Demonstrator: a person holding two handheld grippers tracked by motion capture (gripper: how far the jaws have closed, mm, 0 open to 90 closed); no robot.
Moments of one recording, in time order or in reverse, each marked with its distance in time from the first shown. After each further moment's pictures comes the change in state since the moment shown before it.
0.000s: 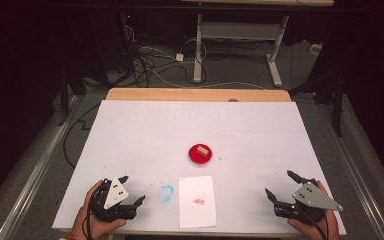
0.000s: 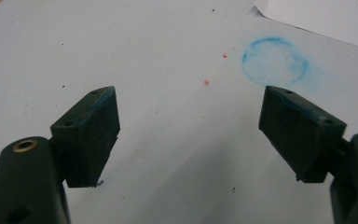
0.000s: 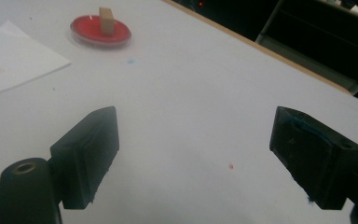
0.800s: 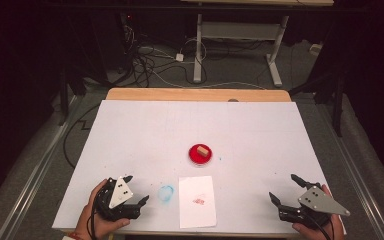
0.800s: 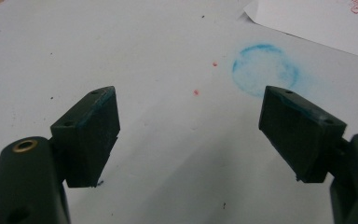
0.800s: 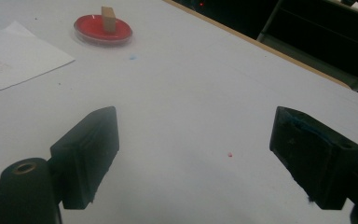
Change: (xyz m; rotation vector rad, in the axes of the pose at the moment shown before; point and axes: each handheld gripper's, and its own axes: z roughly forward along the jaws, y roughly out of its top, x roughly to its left) left arm -0.004 0.005 0.006 0.009 -0.016 0.003; right arm -0.001 -0.004 -0.009 -0.007 0.004 0.018
